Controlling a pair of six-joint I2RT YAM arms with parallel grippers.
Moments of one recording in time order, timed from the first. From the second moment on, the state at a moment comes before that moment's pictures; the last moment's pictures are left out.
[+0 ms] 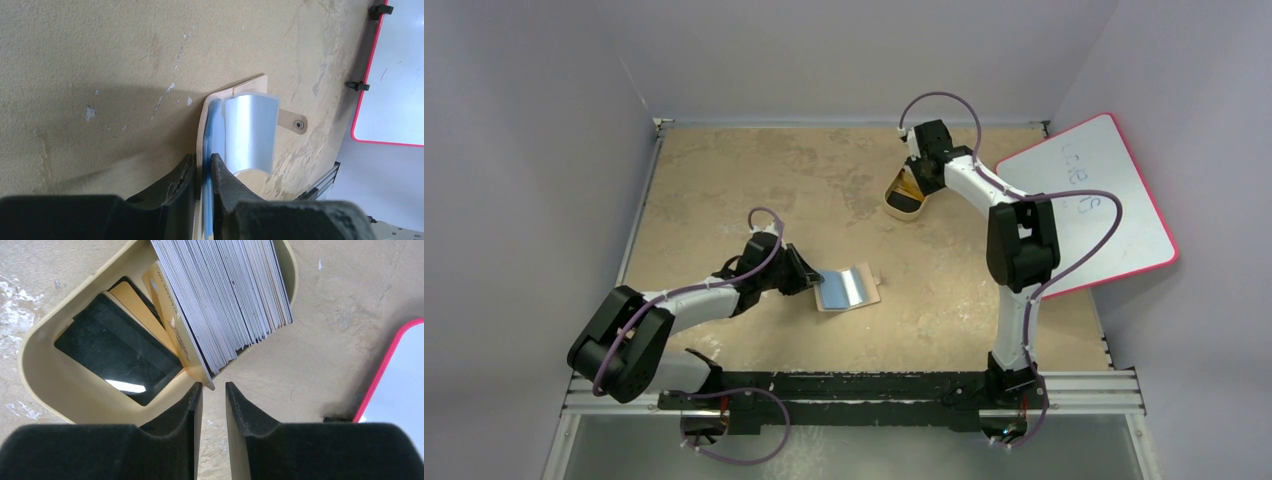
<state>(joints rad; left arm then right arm) -0.52 1.35 0.45 0.20 0.21 -1.01 0.30 2.05 1.63 -0.54 0.21 -0.19</state>
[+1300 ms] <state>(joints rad) -0.52 1.35 0.45 0.20 0.21 -1.01 0.30 2.08 1.63 -0.54 0.12 -0.18</state>
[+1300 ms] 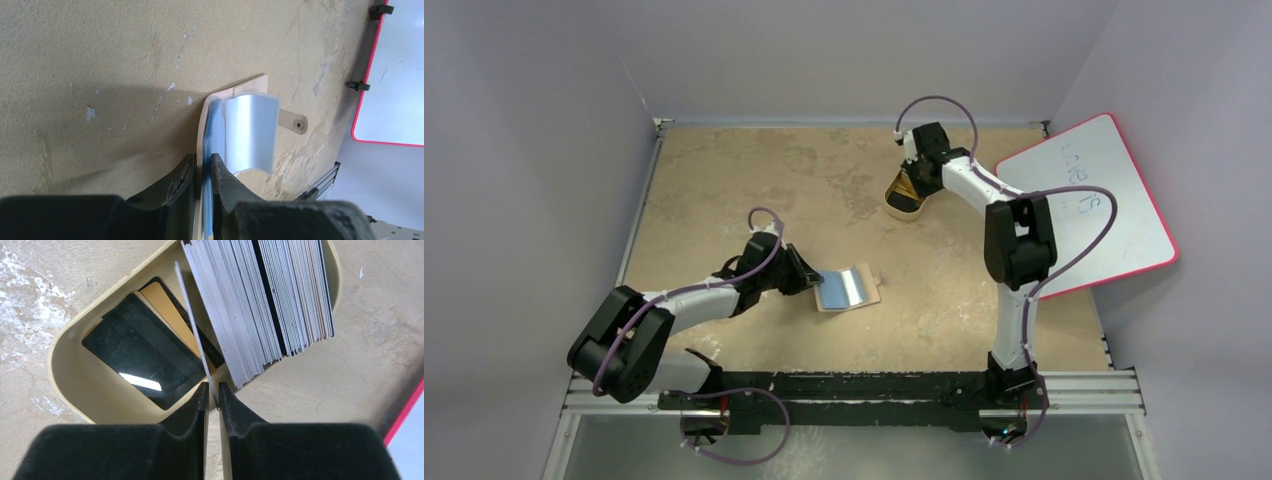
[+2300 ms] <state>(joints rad) -0.52 1.26 0.55 -0.03 0.04 -0.95 0.30 1.97 1.65 -0.60 0.06 -0.12</state>
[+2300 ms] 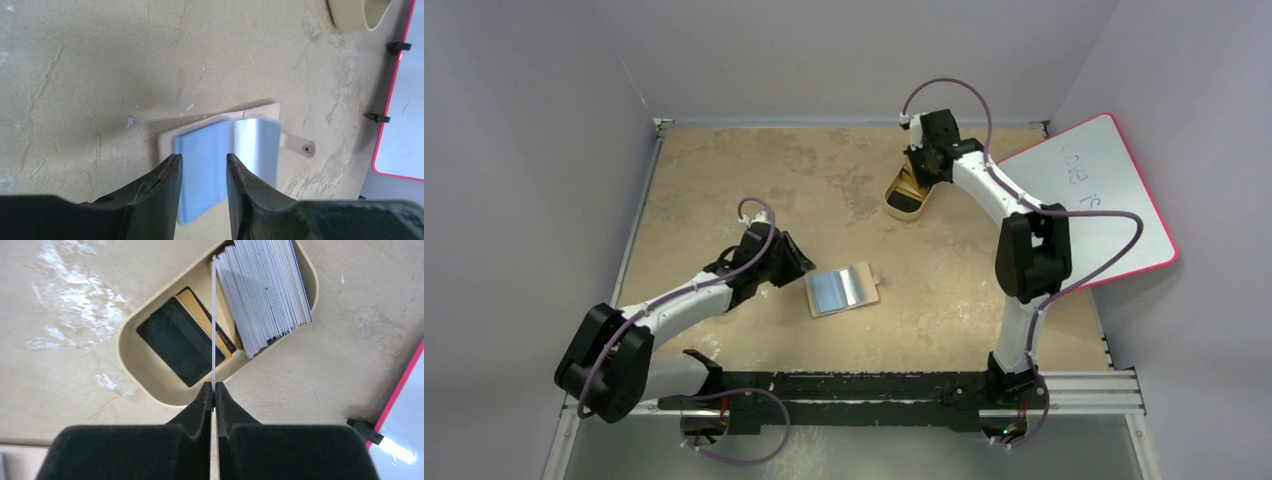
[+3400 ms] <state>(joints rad) -0.43 1.14 0.73 0.53 0.39 -1.15 0.33 1.26 0.91 0.36 -0.91 0.63</state>
